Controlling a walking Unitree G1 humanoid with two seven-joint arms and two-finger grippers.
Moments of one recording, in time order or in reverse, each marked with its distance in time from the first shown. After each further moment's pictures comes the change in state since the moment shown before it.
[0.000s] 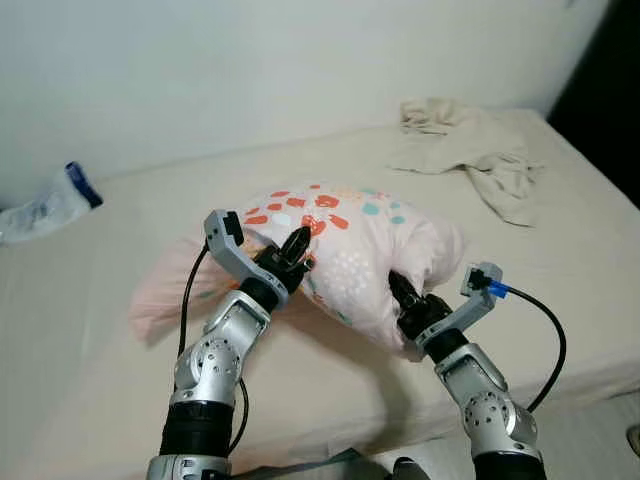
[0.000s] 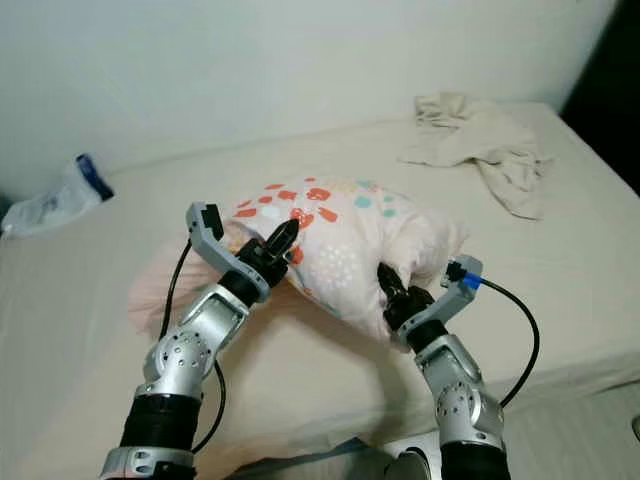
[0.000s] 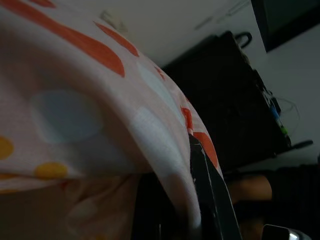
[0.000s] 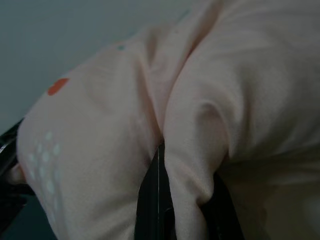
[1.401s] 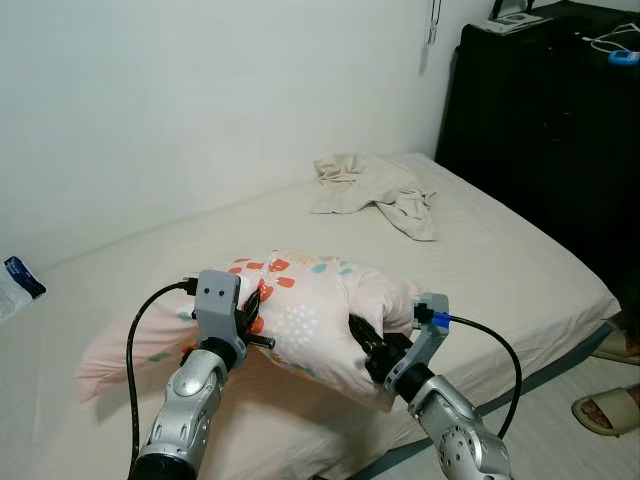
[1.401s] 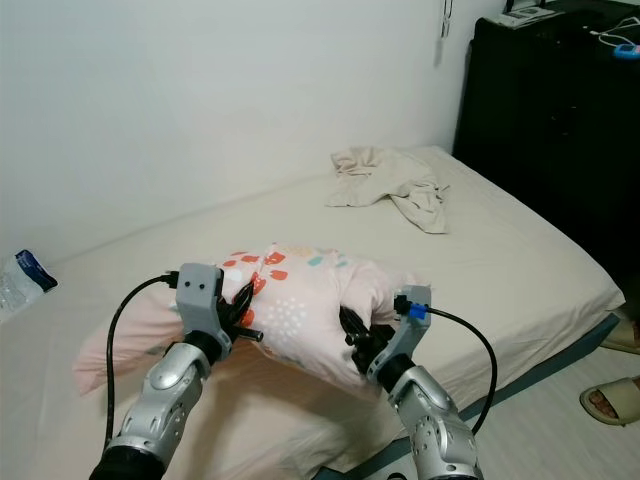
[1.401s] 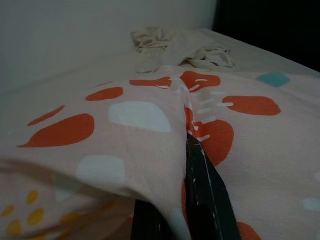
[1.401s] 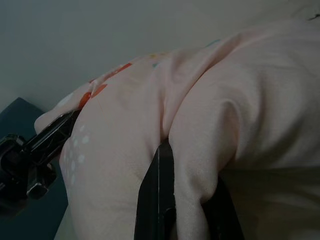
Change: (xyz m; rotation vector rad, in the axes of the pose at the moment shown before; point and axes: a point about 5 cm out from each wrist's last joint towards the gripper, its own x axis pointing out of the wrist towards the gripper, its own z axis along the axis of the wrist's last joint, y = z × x) left arm -0.063 0.075 -0.012 0.842 0.115 0.237; right arm -0.014 0.012 -0.057 -0.122 0.211 0.043
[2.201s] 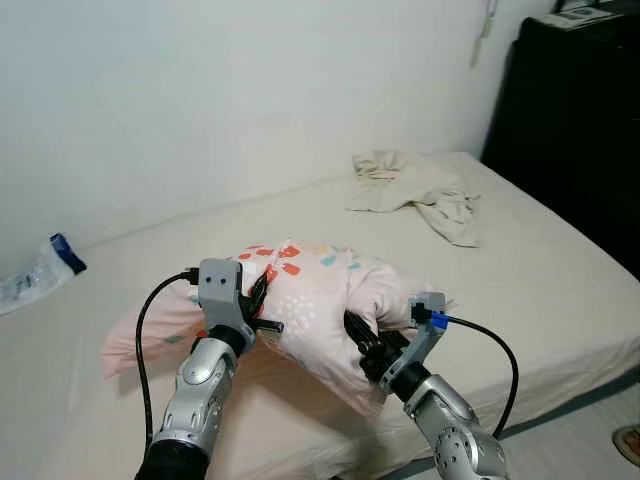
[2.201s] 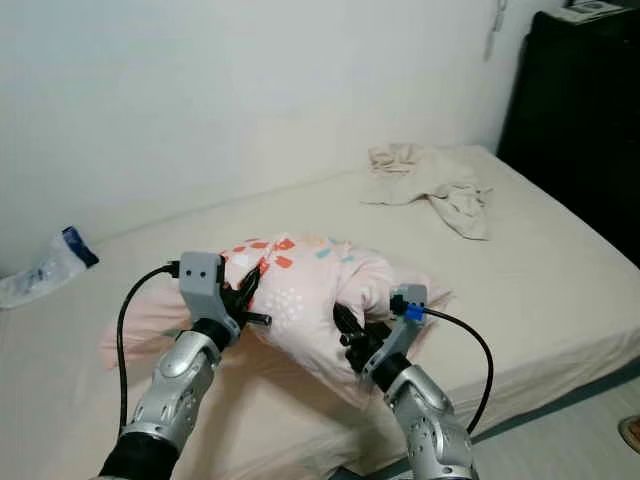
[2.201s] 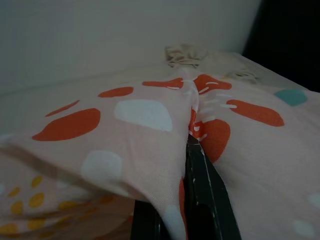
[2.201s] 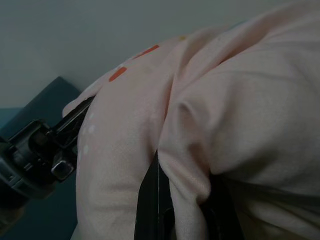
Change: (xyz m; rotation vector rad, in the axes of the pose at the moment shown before) left arm 0.015 -0.013 0.013 -0.096 -0.078 -0.009; right arm 0.003 0.012 0.005 -0.020 -0.037 0.078
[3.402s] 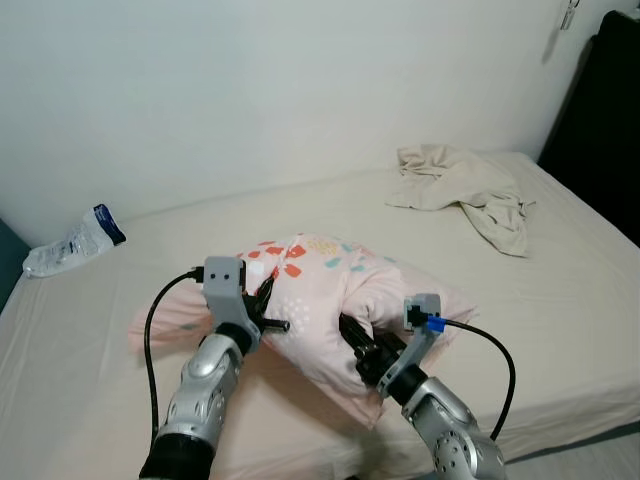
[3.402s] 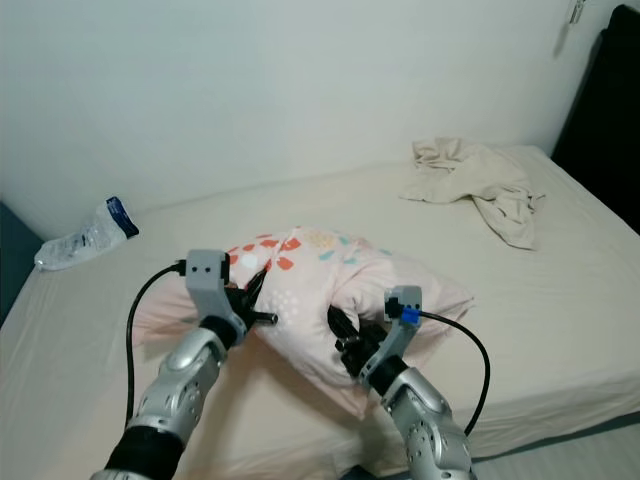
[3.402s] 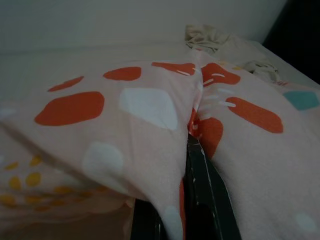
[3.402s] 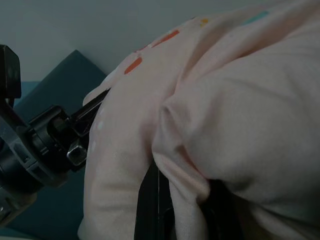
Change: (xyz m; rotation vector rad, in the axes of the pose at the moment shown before) left arm 0.009 -0.007 -0.002 -0.075 0.082 -0.023; right arm -0.002 0.003 -0.005 -0.001 0.018 0.021
